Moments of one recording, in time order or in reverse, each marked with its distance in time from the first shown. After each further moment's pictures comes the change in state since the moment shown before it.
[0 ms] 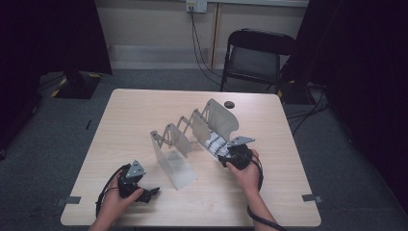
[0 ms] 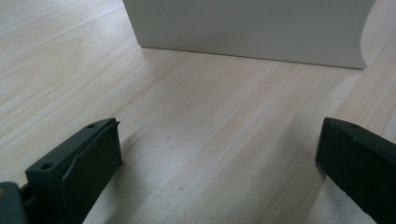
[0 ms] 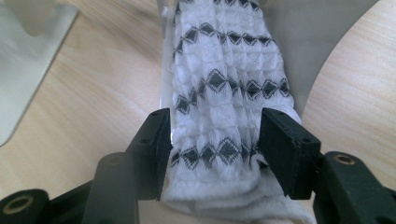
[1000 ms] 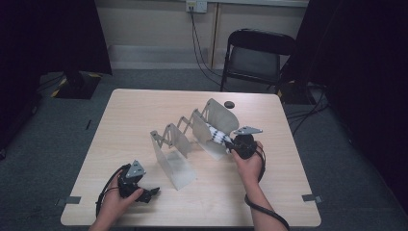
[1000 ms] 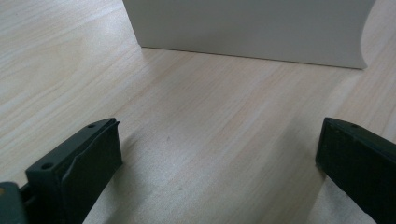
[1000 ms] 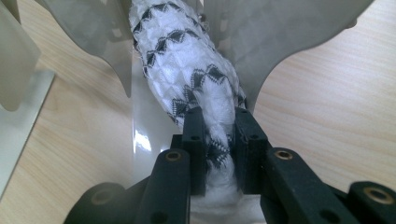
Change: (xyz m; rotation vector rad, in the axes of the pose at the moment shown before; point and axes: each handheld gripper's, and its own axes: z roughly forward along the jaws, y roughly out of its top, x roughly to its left) left arm 0.000 0.000 0.000 0.000 0.000 0.001; right arm -0.020 0.024 -0.018 -0.082 -0.055 0.115
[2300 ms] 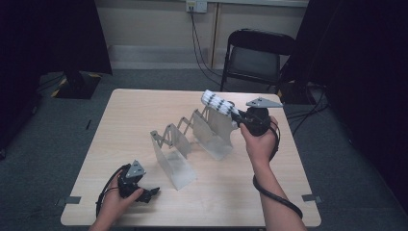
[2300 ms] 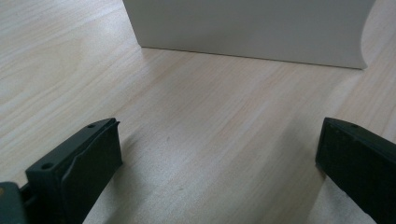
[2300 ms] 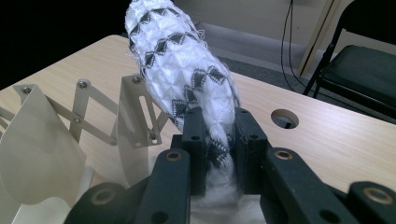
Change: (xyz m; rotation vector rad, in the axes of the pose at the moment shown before) left arm 0.000 0.000 0.000 0.000 0.000 0.000; right arm -0.003 0.090 -0.076 -0.188 -0.030 0.013
